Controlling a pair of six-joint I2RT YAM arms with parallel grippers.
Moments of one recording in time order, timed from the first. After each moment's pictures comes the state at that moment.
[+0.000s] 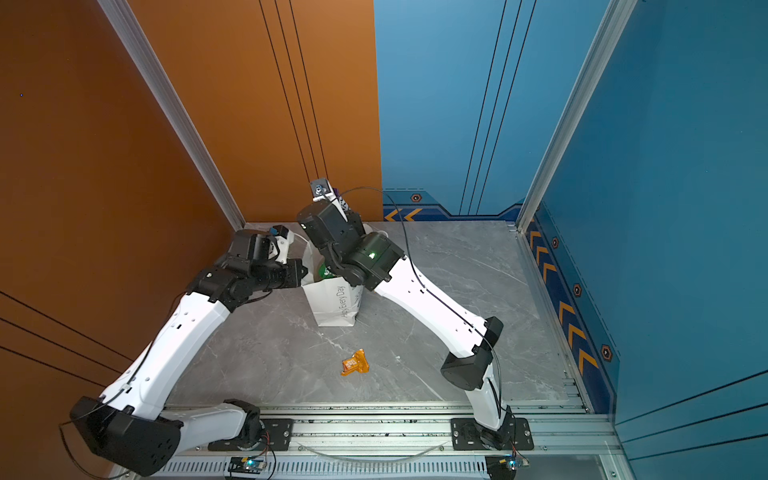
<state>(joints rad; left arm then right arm) -0.30 1.24 1.30 -0.80 0.16 -0.34 1.02 2.01 2.46 -0.91 0.75 0.15</state>
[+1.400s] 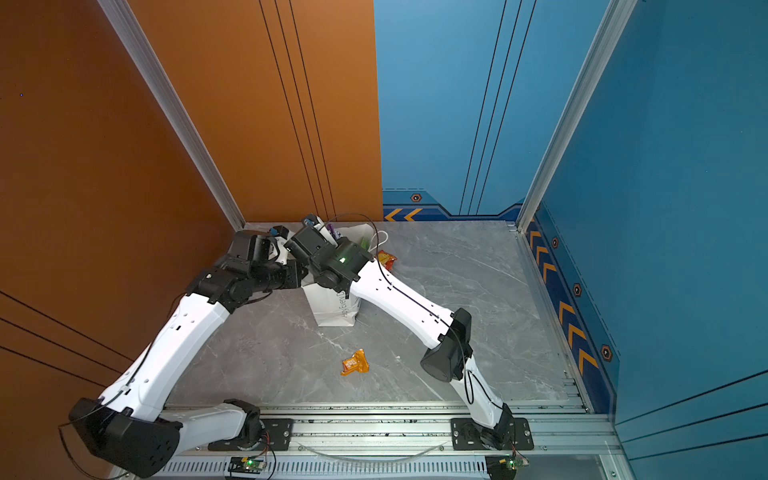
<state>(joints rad) -0.30 1.23 1.29 -0.80 0.16 -0.34 1.02 2.16 2.47 -1.14 0.70 0.19</state>
